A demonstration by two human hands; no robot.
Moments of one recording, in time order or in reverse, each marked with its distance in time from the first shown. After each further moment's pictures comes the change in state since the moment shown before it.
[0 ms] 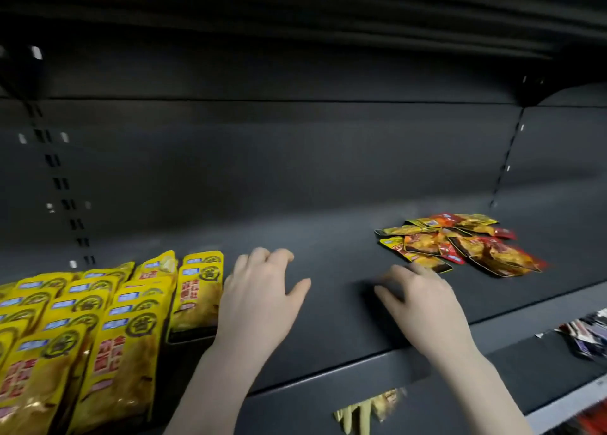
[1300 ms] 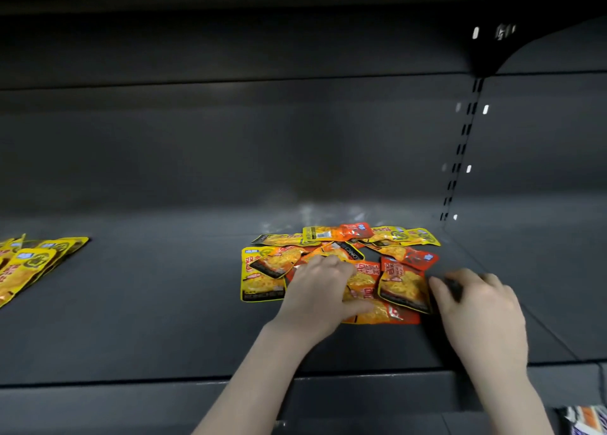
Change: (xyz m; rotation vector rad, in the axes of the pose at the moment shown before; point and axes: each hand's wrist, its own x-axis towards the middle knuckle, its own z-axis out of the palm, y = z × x) left_hand 0.101 0.311 0.207 0.057 -0.288 0.076; right_hand 0.094 0.357 -0.004 0.224 0.047 0.273
